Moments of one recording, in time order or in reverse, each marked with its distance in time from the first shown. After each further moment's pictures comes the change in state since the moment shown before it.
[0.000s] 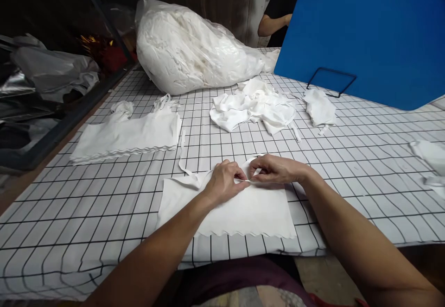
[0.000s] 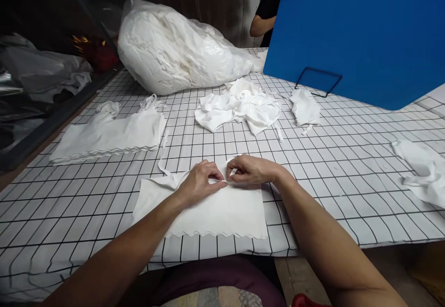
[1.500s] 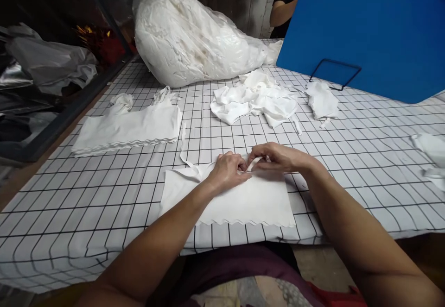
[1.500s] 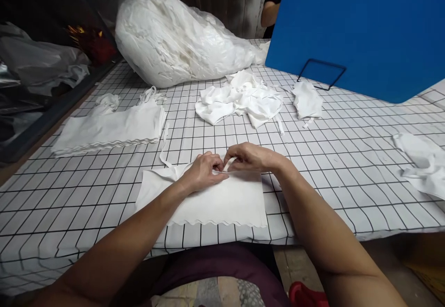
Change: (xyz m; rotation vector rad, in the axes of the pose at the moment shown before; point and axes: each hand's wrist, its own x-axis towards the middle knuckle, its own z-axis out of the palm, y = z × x) left_hand 0.006 0.001 -0.001 0.053 -0.065 0.030; right_hand -0.003 -0.001 -0.002 -0.057 0.156 -0.139
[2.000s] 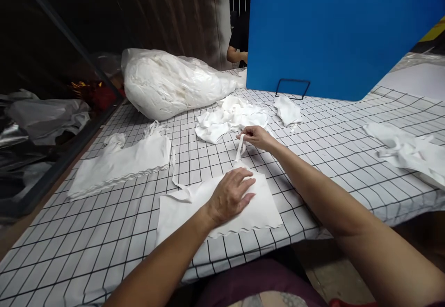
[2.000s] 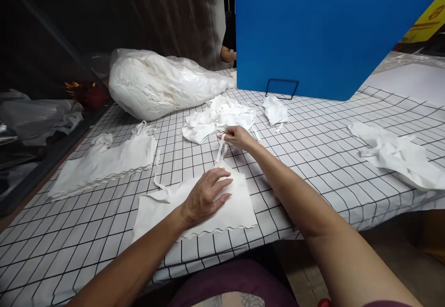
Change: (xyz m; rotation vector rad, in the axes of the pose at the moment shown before) left_hand -0.012 0.008 0.031 0.330 0.232 0.718; right_hand 0.022 0.055 -0.034 0.259 0.724 0.446
